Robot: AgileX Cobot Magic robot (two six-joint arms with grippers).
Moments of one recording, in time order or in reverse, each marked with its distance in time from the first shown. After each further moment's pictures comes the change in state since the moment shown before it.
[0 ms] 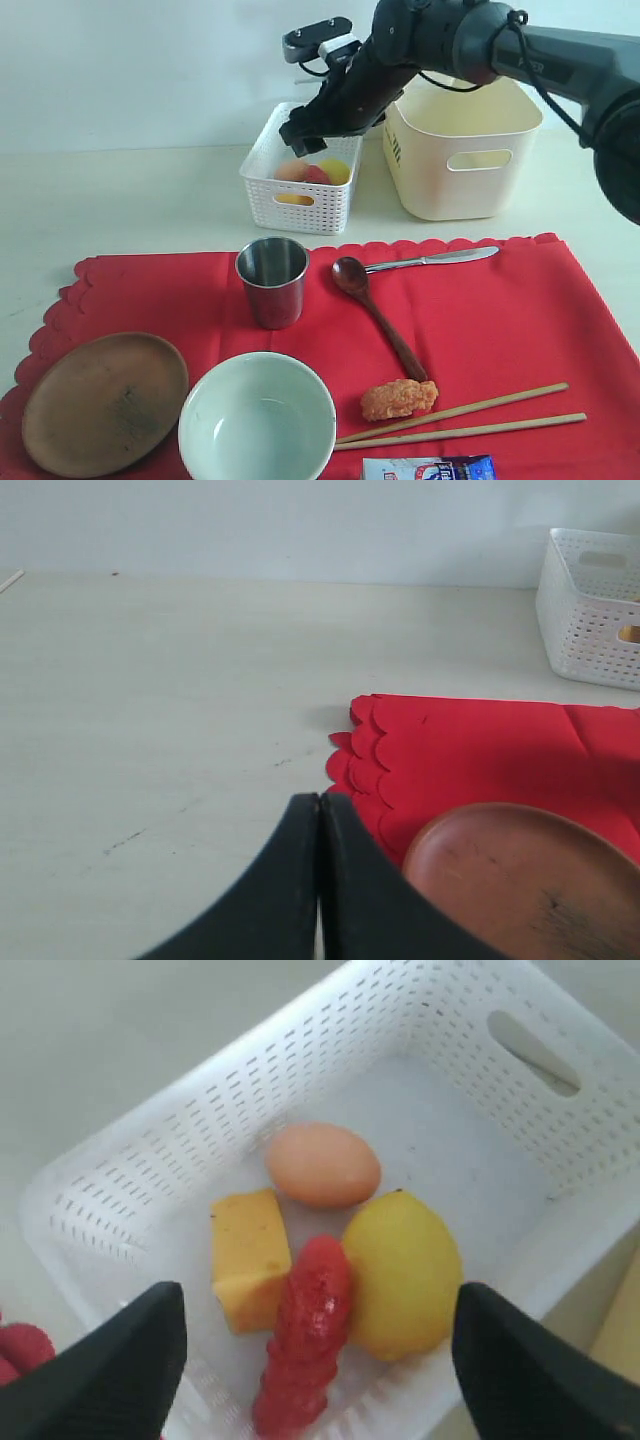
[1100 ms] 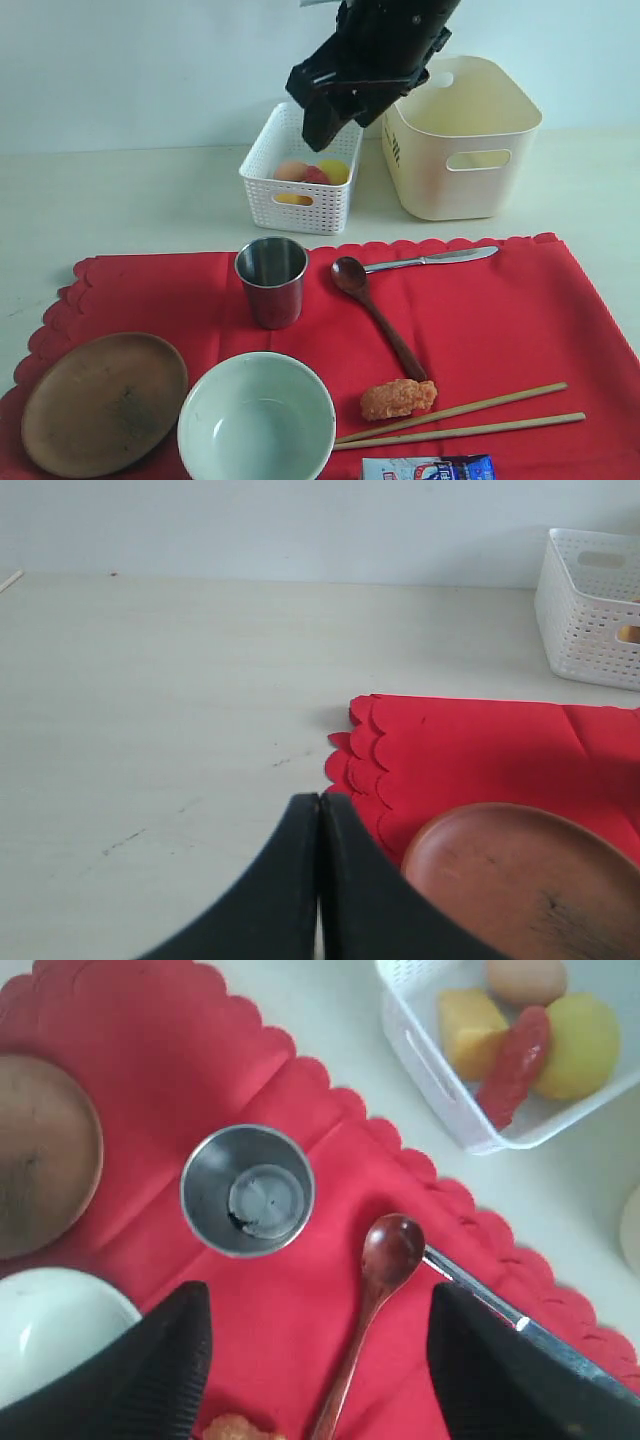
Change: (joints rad) left arm 0.000 0.000 0.000 0.000 0.000 0.000; right arm 0.107 -0.498 0.308 0.019 0.419 0.001
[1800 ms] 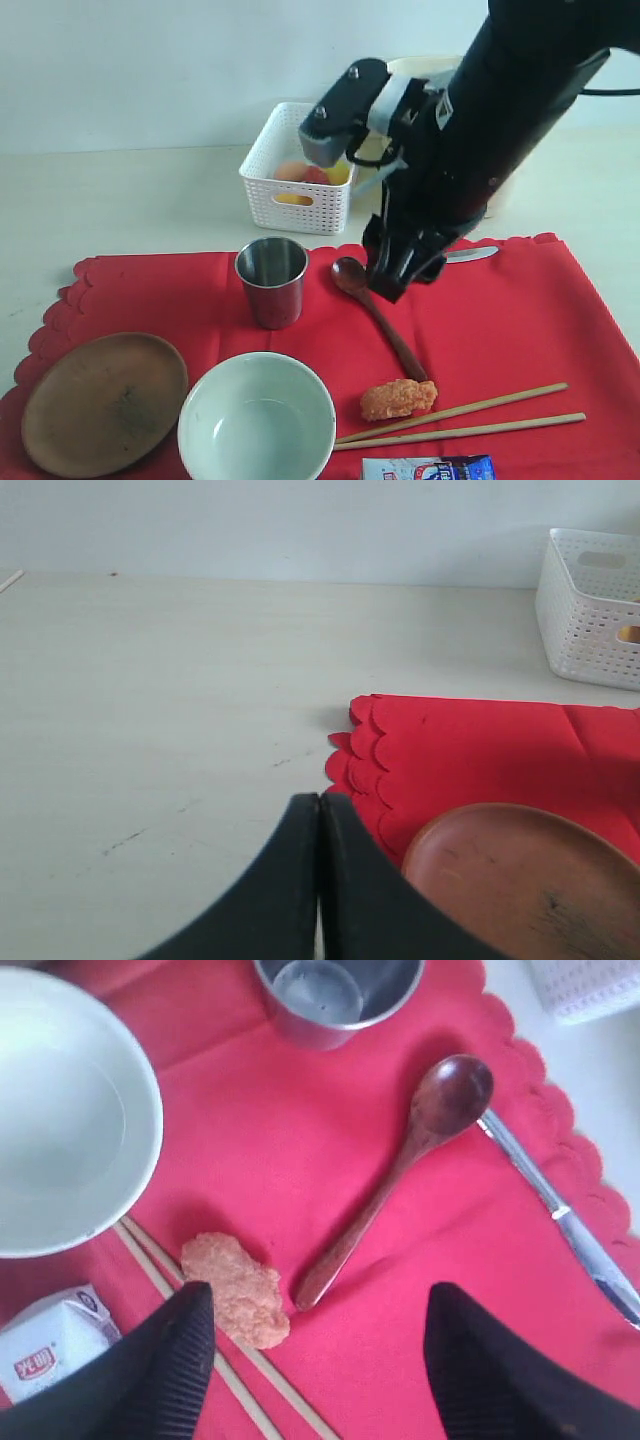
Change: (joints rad) left arm 0.000 0.000 0.000 0.000 0.000 0.000; right arm 0.118 -0.289 0.591 -0.156 -0.234 -0.152
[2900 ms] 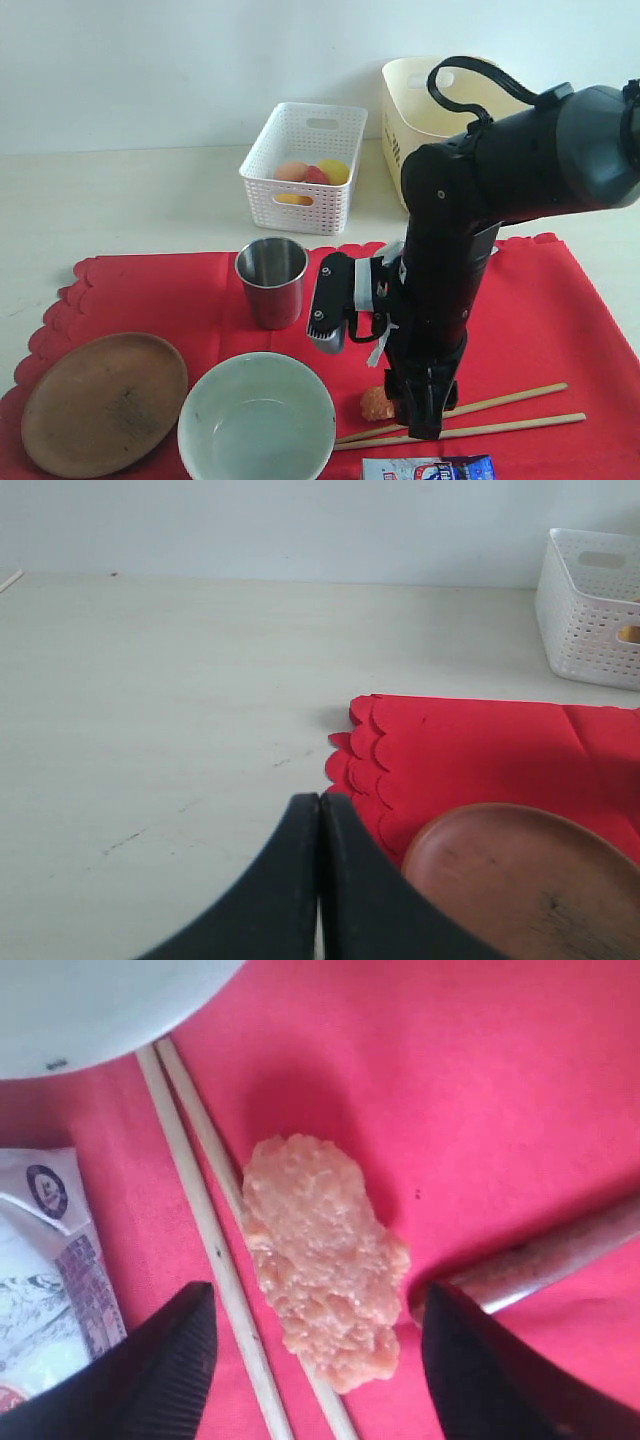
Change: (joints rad) left arm 0.000 0.000 0.000 0.000 0.000 0.000; right arm 0.000 0.284 0.133 0.045 -0.071 -0.356
